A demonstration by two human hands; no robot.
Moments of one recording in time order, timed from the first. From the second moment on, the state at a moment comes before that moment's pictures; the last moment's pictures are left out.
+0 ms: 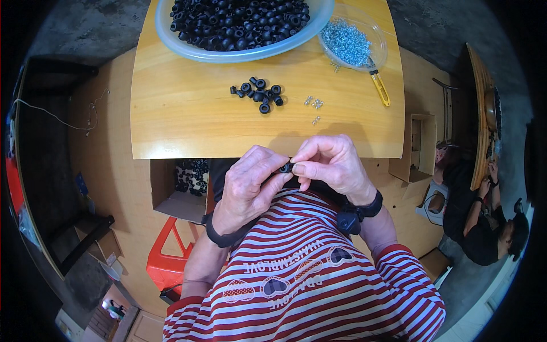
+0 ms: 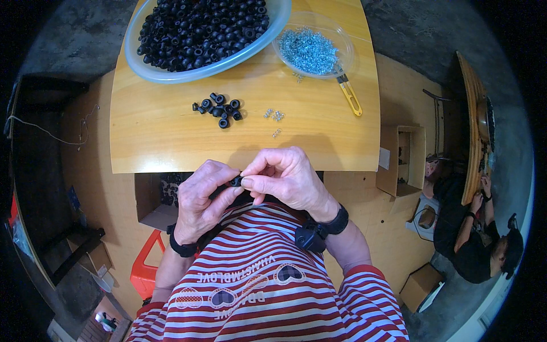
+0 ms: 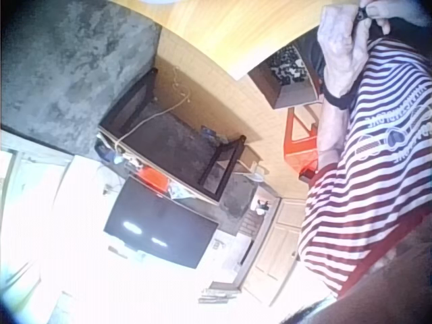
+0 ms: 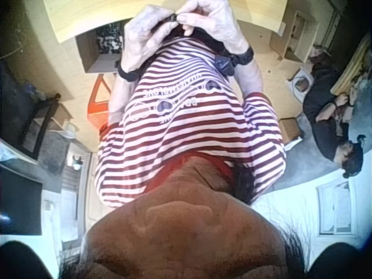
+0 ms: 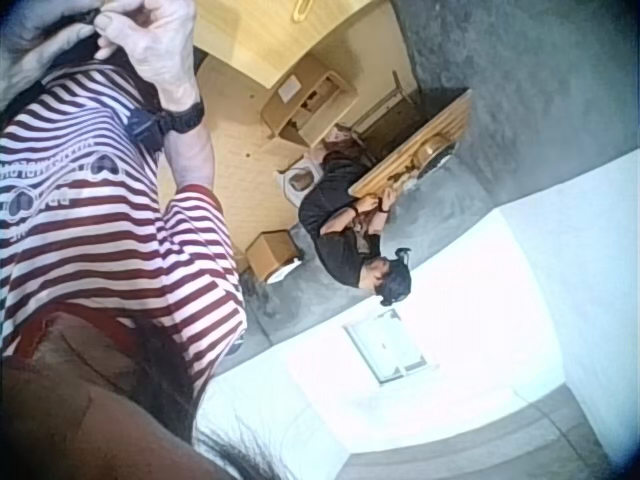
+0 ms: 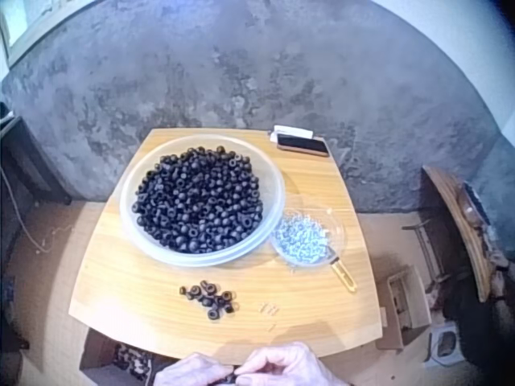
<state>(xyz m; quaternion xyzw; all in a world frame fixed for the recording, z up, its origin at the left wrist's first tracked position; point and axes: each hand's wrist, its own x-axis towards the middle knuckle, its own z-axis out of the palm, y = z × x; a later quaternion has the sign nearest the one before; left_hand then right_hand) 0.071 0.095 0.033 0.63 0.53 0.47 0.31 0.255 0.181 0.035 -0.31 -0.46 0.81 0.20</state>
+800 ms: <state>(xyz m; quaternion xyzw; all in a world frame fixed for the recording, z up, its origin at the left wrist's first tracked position) 0.076 0.093 0.037 0.60 0.53 0.49 0.35 0.260 0.181 0.039 -0.29 -0.43 0.82 0.23</state>
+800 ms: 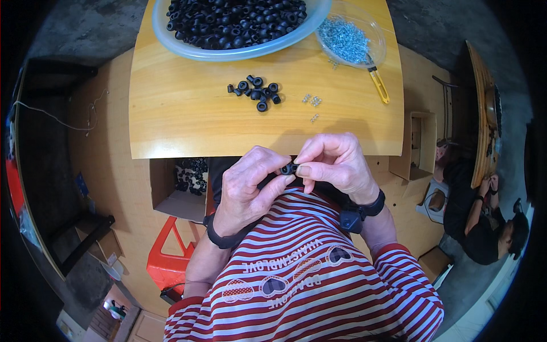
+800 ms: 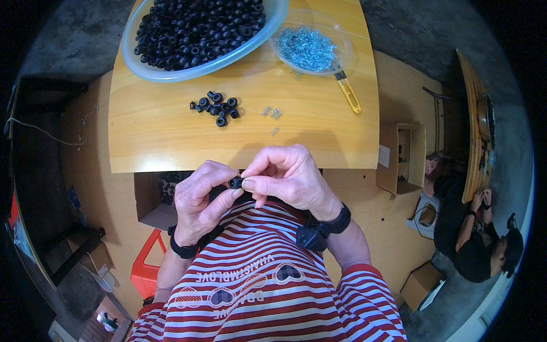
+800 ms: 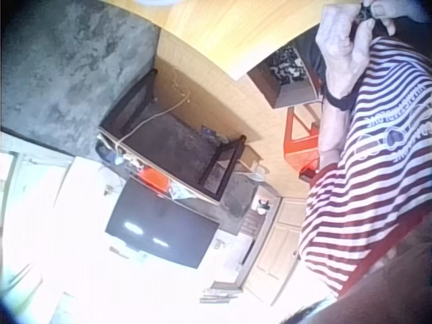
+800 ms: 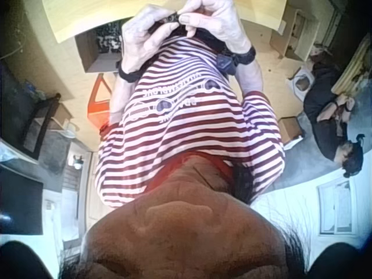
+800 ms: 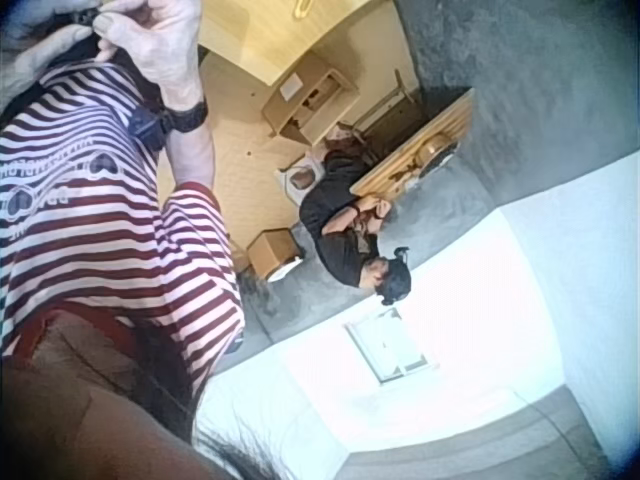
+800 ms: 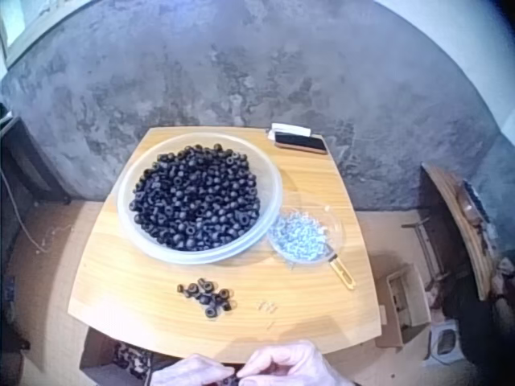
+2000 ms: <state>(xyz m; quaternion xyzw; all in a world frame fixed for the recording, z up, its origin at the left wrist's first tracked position) 0.081 0.088 0.024 0.49 0.46 0.58 0.46 0.264 0.177 0.050 -0.30 -0.47 0.80 0.24</state>
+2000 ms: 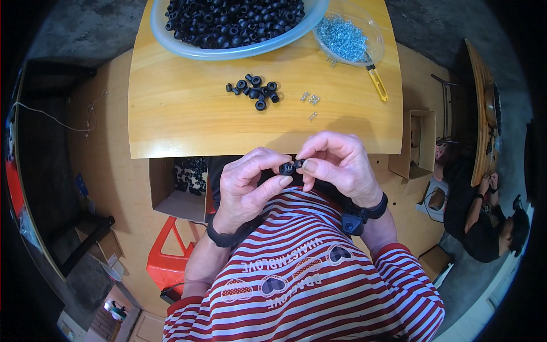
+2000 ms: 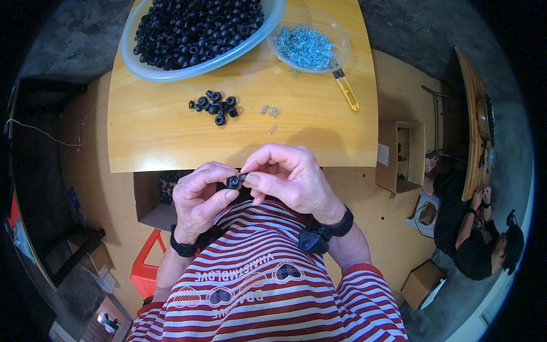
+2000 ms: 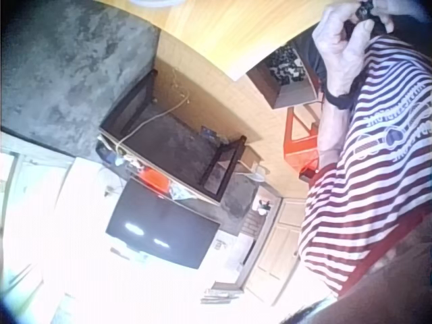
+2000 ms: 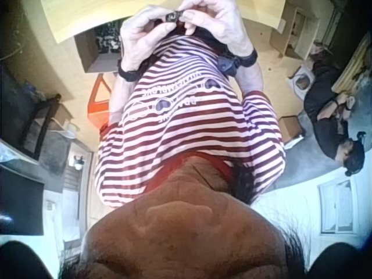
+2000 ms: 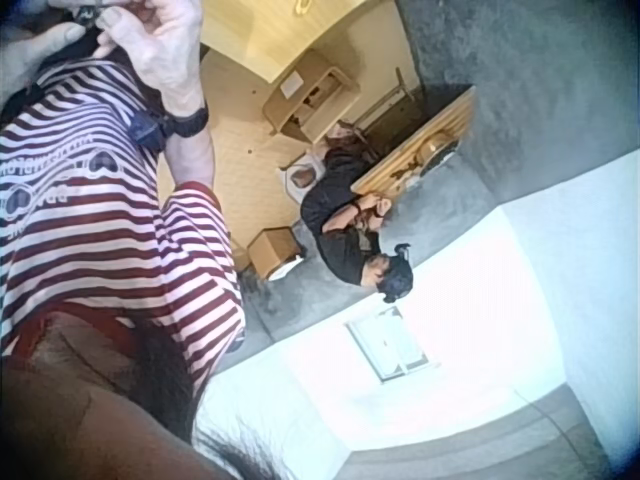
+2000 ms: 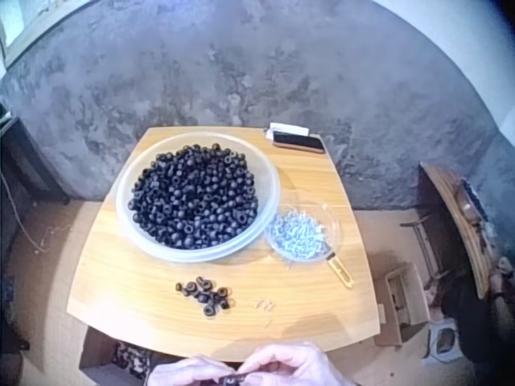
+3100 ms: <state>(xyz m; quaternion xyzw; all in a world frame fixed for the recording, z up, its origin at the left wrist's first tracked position) 0.079 0.087 0.020 0.43 0.45 0.58 0.52 0.264 0.172 0.037 -0.29 -0.51 0.75 0.29</state>
